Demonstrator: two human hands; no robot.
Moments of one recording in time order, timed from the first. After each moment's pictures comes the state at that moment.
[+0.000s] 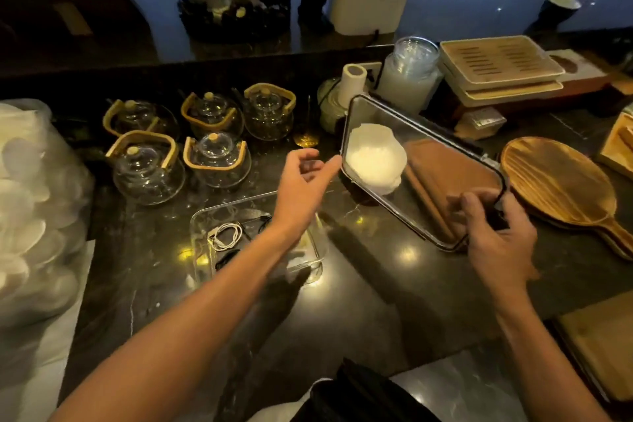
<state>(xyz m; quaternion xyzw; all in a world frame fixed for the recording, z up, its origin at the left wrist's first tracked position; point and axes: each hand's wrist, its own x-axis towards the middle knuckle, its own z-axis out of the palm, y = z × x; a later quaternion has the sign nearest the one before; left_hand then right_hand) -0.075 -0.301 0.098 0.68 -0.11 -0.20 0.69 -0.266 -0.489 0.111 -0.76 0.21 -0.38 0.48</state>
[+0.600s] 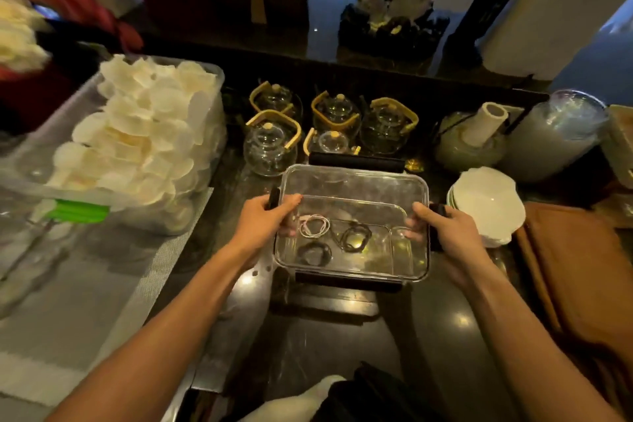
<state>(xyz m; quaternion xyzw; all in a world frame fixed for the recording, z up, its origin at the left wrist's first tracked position) -0.055 -0.097 0.045 0.71 0.09 -0.12 0.69 -0.098 -0.414 0.051 -0.65 0.25 0.01 0.72</state>
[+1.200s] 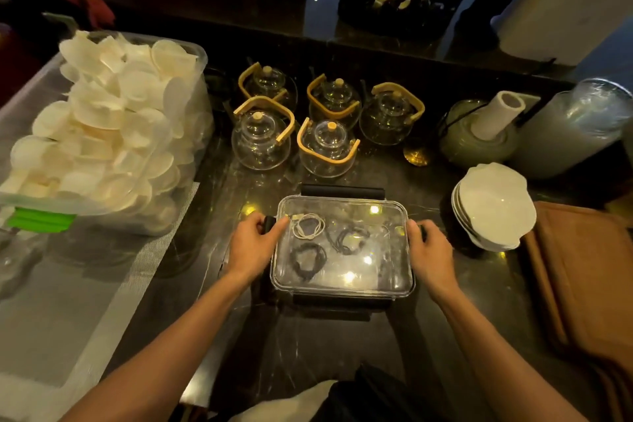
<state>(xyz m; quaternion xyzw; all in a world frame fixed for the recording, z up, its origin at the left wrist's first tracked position) -0.048 -0.097 -0.034 0.85 0.13 -0.04 0.50 -0.088 -0.409 -0.026 -0.86 0.25 -0.04 0.45</state>
